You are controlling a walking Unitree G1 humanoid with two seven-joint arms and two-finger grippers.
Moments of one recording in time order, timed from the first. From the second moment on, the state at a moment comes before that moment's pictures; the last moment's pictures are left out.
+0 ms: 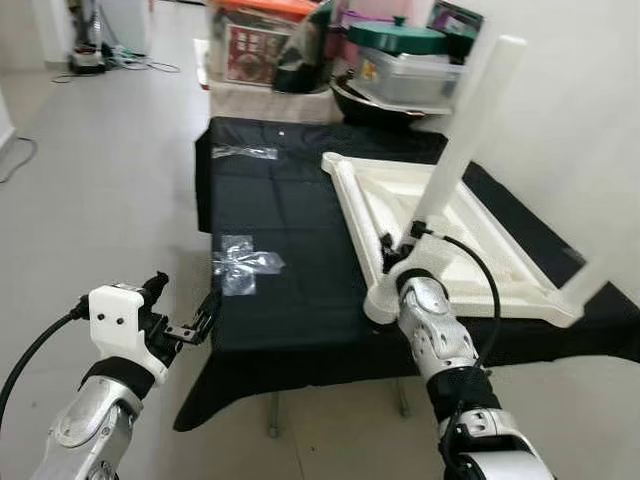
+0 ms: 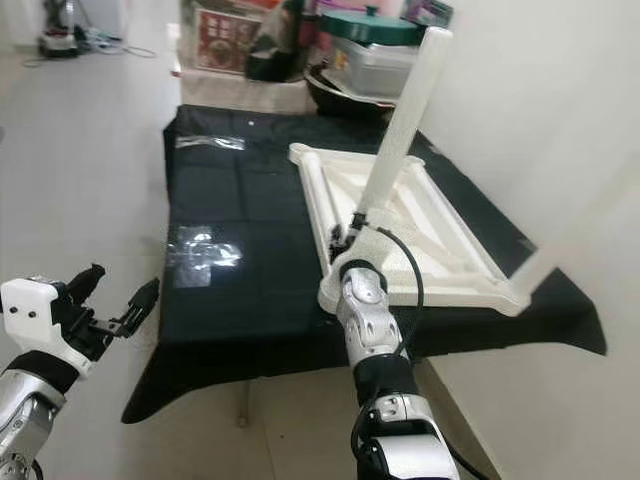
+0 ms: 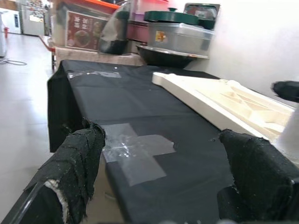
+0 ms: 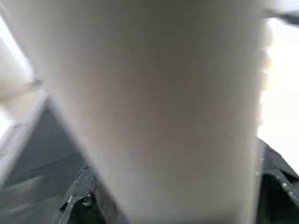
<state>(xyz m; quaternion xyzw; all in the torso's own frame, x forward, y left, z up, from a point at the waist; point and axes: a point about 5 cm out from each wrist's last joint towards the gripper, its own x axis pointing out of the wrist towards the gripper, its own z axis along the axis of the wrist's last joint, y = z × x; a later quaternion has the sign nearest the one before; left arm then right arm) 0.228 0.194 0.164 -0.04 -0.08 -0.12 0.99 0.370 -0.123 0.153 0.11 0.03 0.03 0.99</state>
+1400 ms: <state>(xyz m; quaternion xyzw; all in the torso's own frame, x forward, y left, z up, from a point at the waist) 0.226 0.195 0.162 -0.04 -0.08 -0.12 0.99 0.356 -0.144 0.133 0.04 0.05 -0.02 1.00</state>
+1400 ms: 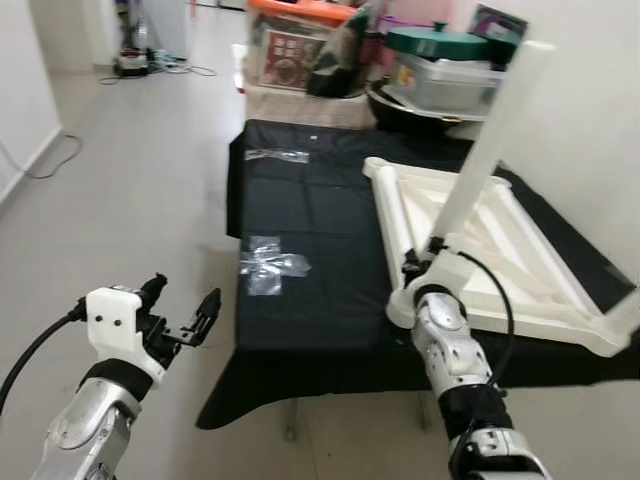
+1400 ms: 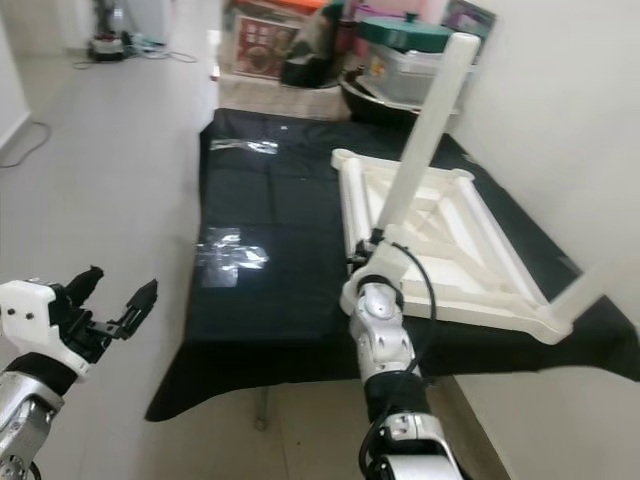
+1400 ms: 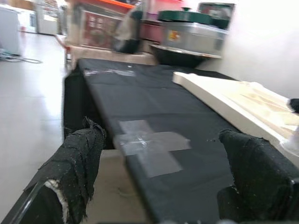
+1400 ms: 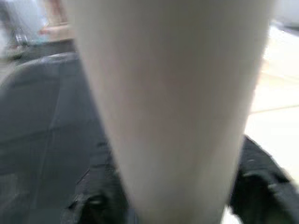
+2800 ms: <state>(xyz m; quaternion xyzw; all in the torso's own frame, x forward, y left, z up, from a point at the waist) 0.227 0.196 0.160 -0.04 -0.08 -0.12 0.99 0.352 -0.114 0.173 0.05 -0.08 0.15 0.98</state>
